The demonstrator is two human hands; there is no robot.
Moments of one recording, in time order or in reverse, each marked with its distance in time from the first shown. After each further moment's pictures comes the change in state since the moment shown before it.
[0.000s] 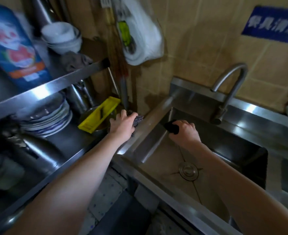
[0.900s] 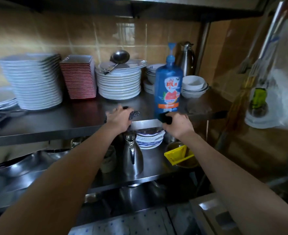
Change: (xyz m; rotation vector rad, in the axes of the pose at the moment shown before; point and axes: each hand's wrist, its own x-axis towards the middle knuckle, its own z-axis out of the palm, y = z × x) left_hand -0.135 -0.298 -0.207 0.115 0.201 -0.691; right_hand 0.011 -0.416 0.011 0.090 -0.022 -0.747
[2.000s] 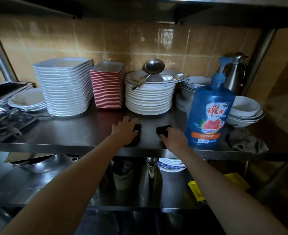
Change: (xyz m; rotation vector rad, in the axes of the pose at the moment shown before) left_hand 0.077 -0.085 0.025 -0.001 -0.075 -0.198; right_hand 0.136 -0.062 0.103 -0.035 -0.152 -0.157
